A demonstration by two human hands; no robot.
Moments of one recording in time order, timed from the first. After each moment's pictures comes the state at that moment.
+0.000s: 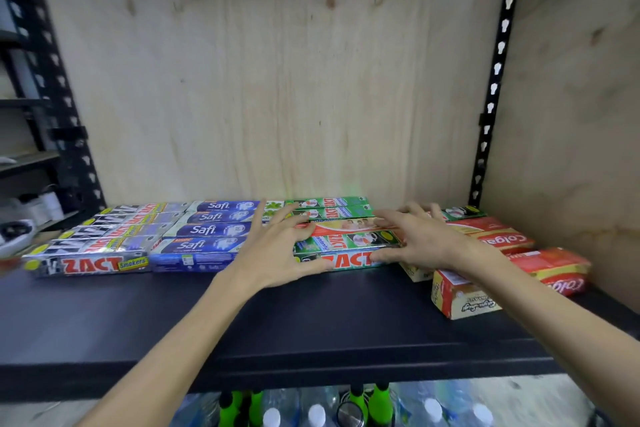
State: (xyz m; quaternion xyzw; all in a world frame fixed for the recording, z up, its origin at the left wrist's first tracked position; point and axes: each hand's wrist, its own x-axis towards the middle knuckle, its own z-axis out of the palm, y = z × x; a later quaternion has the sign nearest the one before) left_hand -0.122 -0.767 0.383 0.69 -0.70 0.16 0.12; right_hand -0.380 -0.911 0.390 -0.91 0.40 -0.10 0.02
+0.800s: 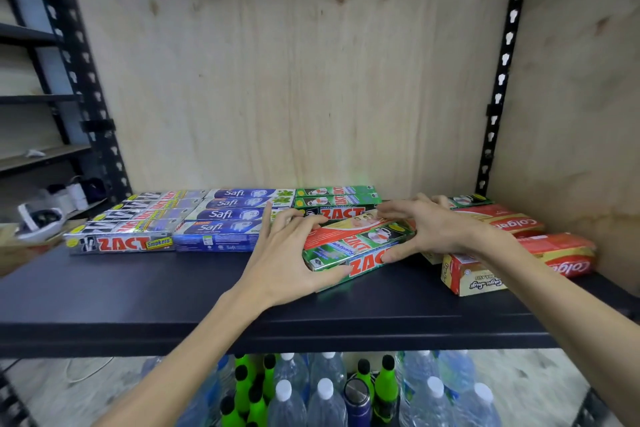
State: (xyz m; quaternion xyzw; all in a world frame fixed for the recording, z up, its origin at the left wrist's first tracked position) left_hand -0.159 -0.705 0.375 0.67 -0.68 0.13 0.27; right_hand -0.394 -0.874 0.411 -0.93 0.34 -0.11 0.11
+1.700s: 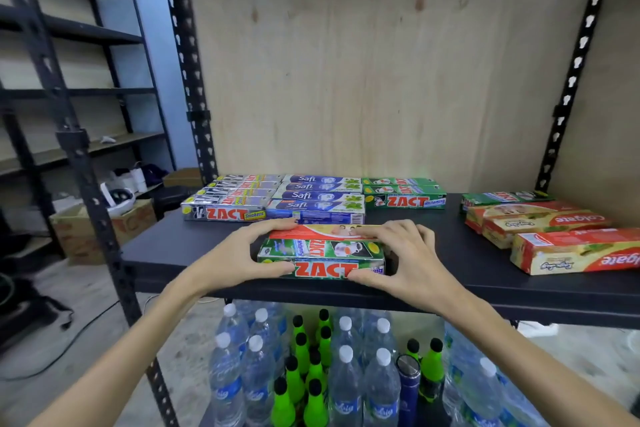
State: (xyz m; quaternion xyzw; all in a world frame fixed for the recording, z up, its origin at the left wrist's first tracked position) left_hand -0.014 -0.547 0.382 0.63 -0.66 -0.17 0.36; right_hand -0.294 -0.702 0.358 -0.92 0.22 -0.32 0.07
